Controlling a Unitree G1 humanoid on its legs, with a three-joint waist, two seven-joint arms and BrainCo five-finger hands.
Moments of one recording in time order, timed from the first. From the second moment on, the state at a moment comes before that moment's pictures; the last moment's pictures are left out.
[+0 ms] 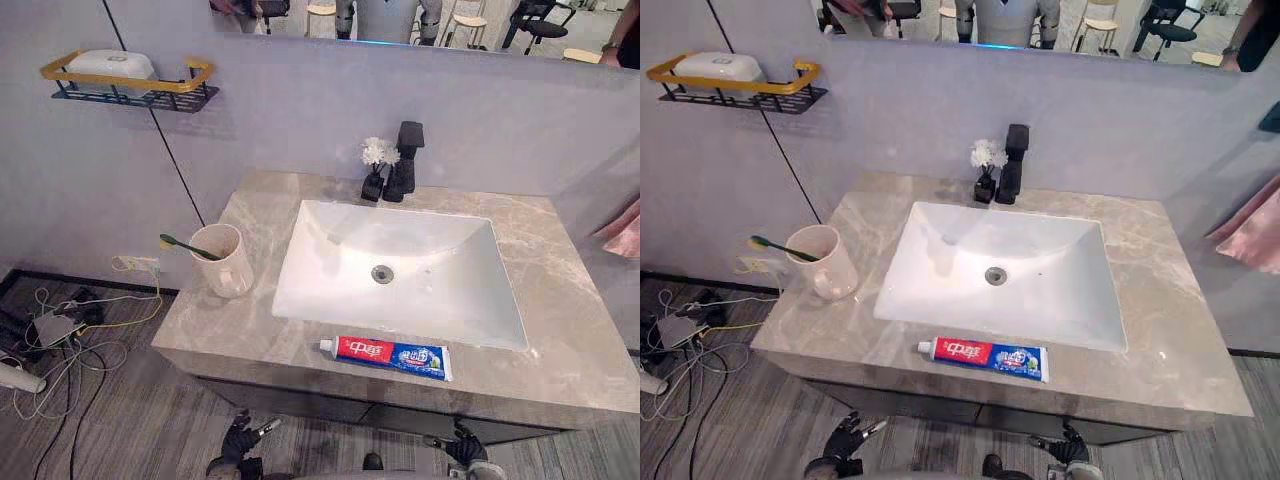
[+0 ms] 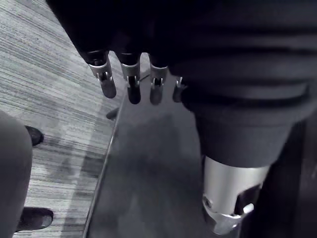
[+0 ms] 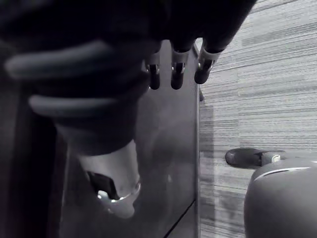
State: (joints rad) left arm 0.14 0.08 0.01 0.96 -0.14 -0.16 0.07; right arm 0.12 -0.10 -0.16 0.97 0.03 -0.07 -0.09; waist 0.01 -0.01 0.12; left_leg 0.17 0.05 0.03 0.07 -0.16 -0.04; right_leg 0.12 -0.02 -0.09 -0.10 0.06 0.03
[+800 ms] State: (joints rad) left arm 0.13 0.09 0.08 1.01 -0.13 -0.16 0.08; right arm 0.11 -0.10 -0.24 1.04 0.09 -0.07 -0.09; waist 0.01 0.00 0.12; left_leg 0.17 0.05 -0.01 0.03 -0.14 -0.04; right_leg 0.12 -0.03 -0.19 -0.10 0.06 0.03
